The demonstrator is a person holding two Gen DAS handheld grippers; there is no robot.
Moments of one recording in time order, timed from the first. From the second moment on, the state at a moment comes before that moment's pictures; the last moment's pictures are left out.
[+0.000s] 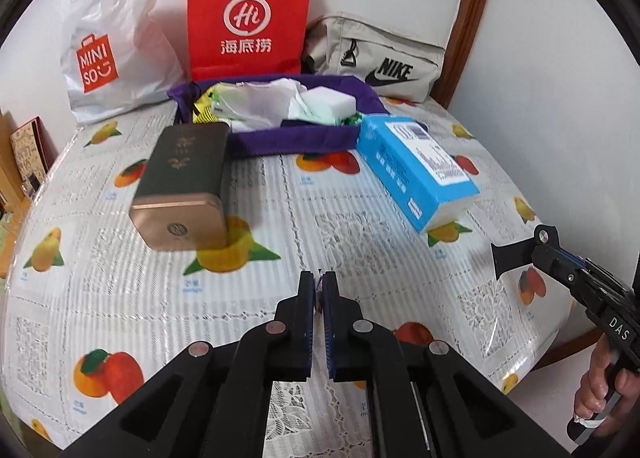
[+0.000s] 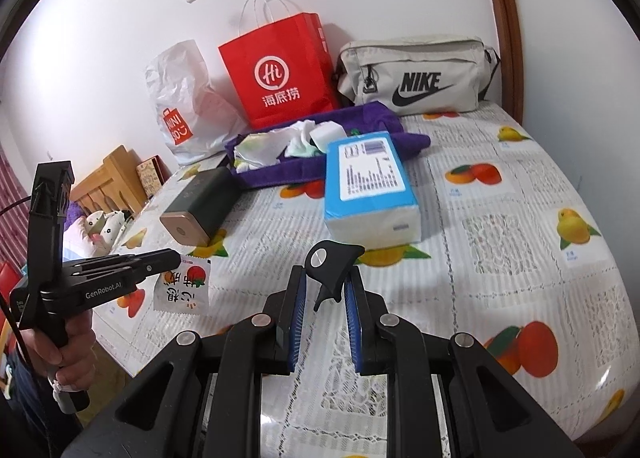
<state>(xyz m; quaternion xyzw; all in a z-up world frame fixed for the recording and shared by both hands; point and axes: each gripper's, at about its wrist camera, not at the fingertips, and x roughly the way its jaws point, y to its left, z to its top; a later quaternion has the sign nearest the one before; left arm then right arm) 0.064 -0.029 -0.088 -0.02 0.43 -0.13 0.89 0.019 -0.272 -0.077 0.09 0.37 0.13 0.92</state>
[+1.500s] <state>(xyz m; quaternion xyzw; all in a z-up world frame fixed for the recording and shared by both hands) 0.233 0.000 -0.015 -0.03 0.38 -0.08 0.92 0.235 -0.233 -0.024 0.04 0.33 0.19 0.92</state>
